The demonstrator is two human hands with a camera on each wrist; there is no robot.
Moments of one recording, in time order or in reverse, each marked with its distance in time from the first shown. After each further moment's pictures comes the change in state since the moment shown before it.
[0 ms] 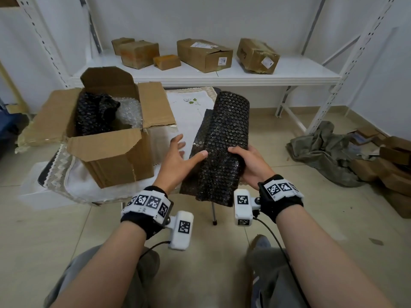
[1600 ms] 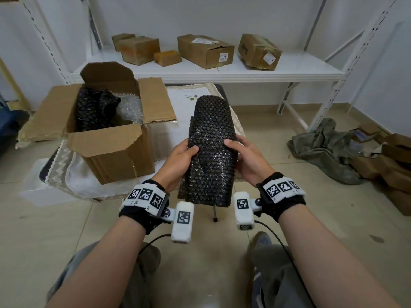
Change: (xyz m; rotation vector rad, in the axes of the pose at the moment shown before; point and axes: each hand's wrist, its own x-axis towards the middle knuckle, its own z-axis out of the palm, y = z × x) left_hand -0.001 0.009 0.007 -0.441 -0.169 -0.136; right_hand -0.010 -0.001 0.013 -0.115 -0.043 -0.040
